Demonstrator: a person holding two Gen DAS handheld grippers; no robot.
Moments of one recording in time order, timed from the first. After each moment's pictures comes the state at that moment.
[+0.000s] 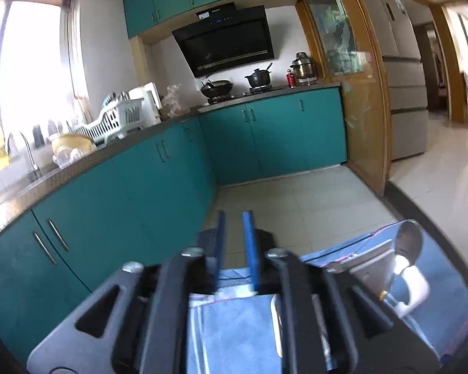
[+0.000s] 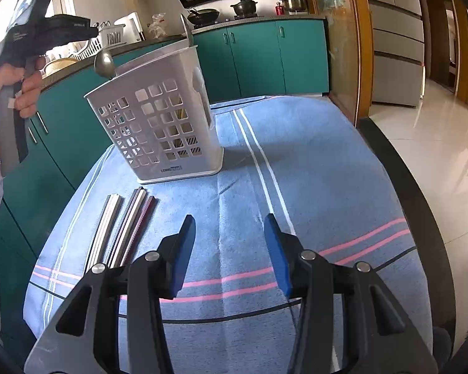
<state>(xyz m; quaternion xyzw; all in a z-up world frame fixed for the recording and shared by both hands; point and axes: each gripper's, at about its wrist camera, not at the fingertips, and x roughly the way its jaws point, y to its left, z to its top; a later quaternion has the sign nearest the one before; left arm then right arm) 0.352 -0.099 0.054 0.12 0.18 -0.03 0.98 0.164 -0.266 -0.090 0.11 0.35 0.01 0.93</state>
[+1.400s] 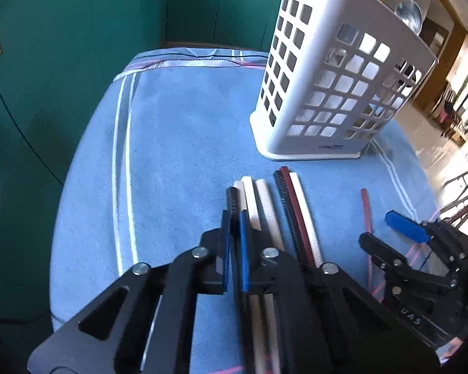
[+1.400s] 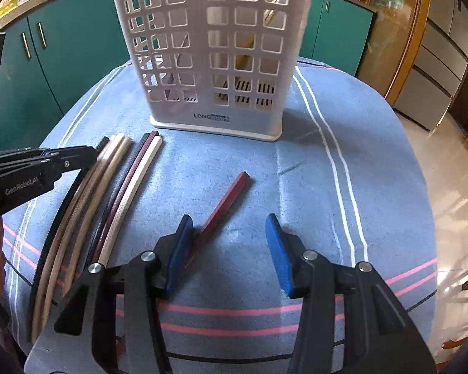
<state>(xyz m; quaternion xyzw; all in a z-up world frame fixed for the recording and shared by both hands) 0.296 -0.031 -0.130 -0.02 0.47 -0.14 0.87 0.213 -0.187 -0.117 -0.03 0.46 0.03 0.89</state>
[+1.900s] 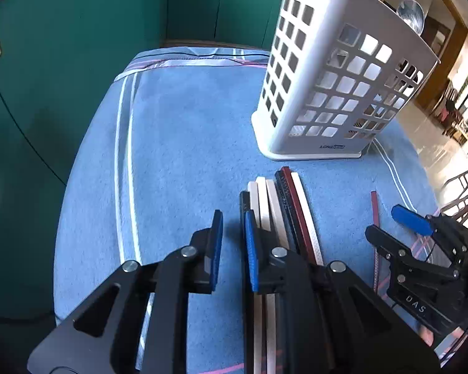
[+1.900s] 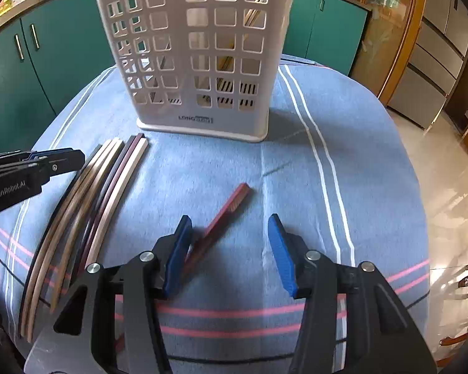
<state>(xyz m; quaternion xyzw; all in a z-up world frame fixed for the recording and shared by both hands) 0.299 -0.035 -0.126 0.00 0.48 -0.14 0.86 0.226 -0.198 -0.119 -0.03 0.47 0.02 0.88</state>
